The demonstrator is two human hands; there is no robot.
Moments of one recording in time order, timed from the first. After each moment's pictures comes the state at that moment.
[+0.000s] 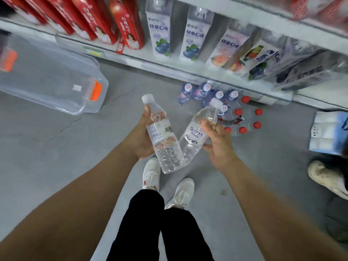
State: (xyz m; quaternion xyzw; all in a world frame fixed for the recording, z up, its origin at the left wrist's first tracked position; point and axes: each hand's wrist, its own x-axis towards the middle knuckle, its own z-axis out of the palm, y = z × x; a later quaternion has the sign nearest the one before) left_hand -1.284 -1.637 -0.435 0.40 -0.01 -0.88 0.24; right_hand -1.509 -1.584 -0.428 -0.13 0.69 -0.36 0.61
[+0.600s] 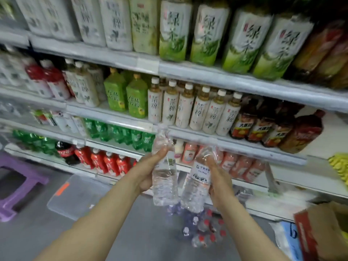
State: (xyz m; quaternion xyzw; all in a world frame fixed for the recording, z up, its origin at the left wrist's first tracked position) left_hand -1.313 -1.683 0.028 0.44 -0.33 -0.76 0.35; right_hand -1.526 -1.616 0.020 -0.25 0.62 -0.54 0.51
